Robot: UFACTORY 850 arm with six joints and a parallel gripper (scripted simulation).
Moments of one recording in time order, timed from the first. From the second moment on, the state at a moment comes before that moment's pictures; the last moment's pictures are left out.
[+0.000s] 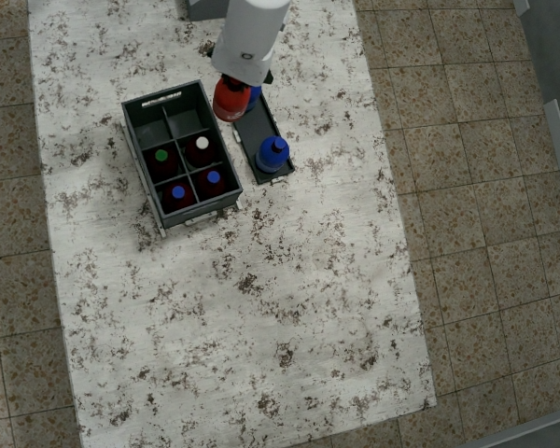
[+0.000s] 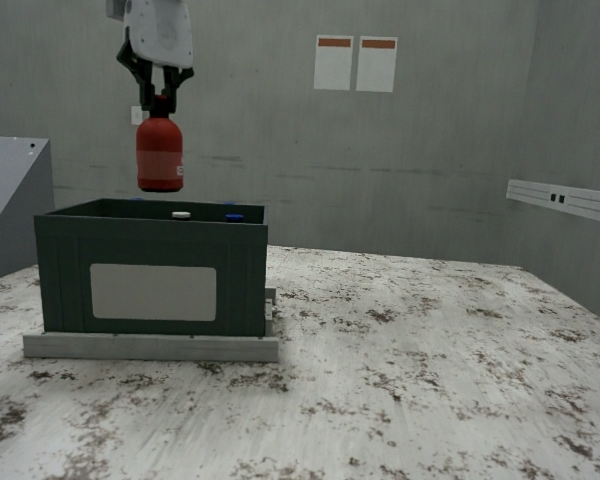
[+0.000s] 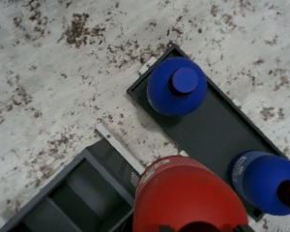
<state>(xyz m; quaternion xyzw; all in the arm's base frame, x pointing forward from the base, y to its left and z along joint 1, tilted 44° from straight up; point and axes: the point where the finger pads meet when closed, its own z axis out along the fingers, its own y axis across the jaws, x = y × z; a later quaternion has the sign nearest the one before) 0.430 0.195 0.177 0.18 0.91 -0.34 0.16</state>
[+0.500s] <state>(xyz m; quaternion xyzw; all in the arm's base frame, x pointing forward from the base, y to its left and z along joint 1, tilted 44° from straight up) 0.433 0.173 0.198 0.18 0.91 -0.34 0.16</state>
